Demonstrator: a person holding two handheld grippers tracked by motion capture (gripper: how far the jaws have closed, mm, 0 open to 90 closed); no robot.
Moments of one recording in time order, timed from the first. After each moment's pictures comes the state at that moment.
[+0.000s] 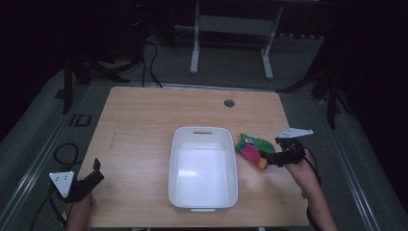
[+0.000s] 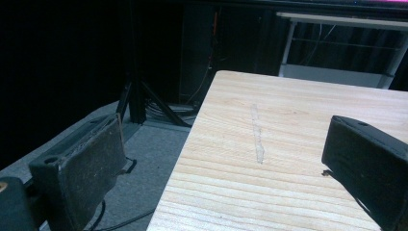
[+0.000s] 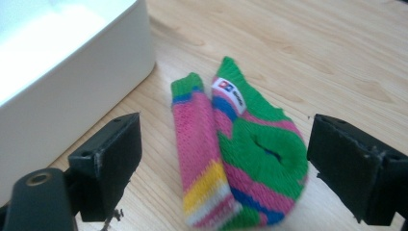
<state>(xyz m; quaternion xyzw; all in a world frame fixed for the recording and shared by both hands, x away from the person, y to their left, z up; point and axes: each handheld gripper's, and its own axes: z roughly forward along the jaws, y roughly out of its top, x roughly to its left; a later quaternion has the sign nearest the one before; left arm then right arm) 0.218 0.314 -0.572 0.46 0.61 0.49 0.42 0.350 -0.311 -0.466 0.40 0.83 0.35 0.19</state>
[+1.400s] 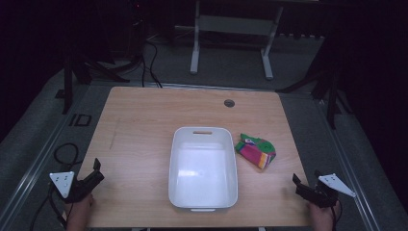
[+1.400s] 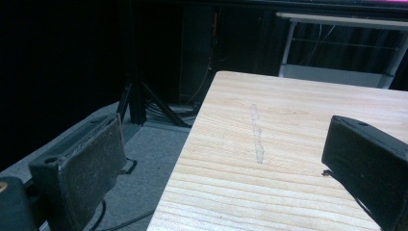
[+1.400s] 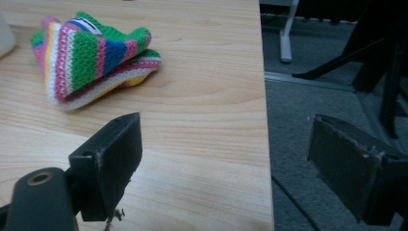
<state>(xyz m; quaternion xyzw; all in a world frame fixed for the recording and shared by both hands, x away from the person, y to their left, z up) 0.218 0.313 -0.572 0.46 0.61 0.49 0.42 0.252 -0.406 -0.554 0.53 0.67 0.40 0.34</state>
